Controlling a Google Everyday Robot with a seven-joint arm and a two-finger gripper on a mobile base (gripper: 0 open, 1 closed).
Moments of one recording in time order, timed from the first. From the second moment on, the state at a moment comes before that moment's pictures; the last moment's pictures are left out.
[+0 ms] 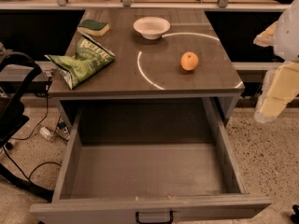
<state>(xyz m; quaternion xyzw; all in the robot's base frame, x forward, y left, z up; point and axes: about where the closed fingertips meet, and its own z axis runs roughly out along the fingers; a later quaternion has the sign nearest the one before) 0.438 -0.216 0.978 -0.60 0.78 -0.04 0.16</state>
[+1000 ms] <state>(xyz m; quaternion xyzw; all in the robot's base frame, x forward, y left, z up) 0.454 -0.236 0.928 -0.54 0.81 -0.01 0.22</state>
